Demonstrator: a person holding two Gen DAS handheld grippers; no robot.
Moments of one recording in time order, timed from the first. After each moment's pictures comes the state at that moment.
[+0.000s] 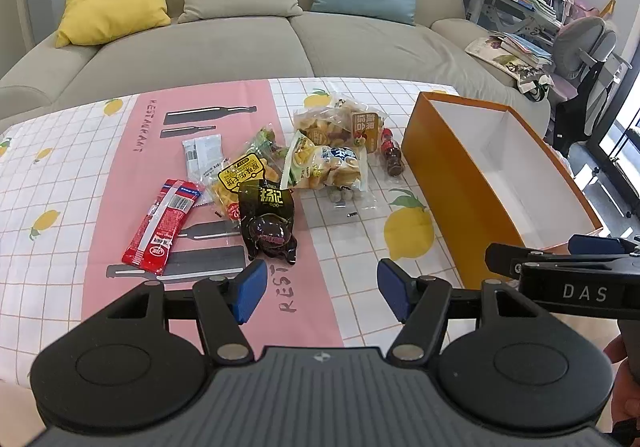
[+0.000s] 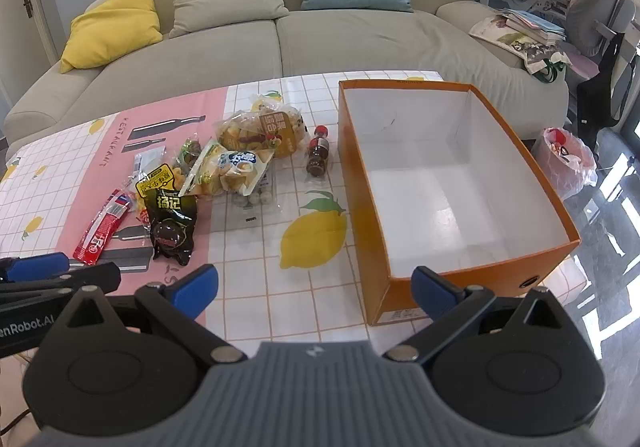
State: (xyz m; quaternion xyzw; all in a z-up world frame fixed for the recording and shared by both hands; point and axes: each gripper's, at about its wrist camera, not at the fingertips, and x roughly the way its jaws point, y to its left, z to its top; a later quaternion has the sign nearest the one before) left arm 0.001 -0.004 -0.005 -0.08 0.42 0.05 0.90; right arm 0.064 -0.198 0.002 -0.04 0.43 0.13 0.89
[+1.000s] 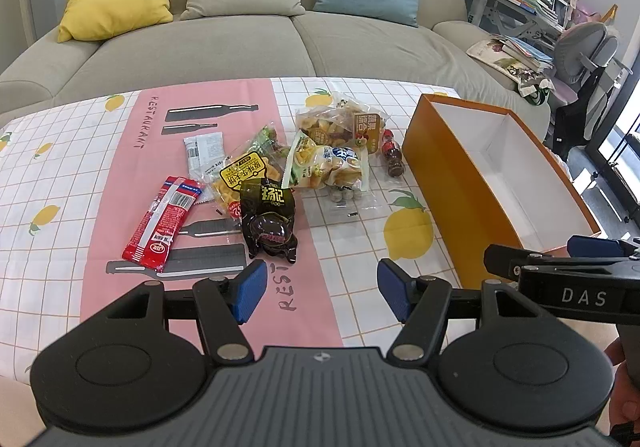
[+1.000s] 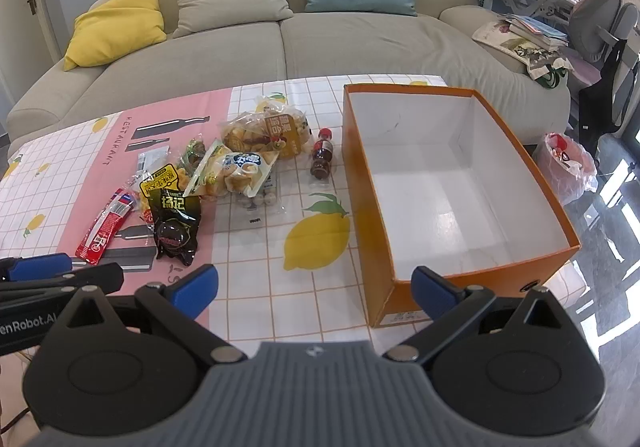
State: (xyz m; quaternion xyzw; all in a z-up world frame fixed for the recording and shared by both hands) left arm -0.001 -0.002 -0.005 -0.09 0.42 0.05 0.90; right arm 0.062 -0.196 0.007 -0.04 0.43 0.13 0.89
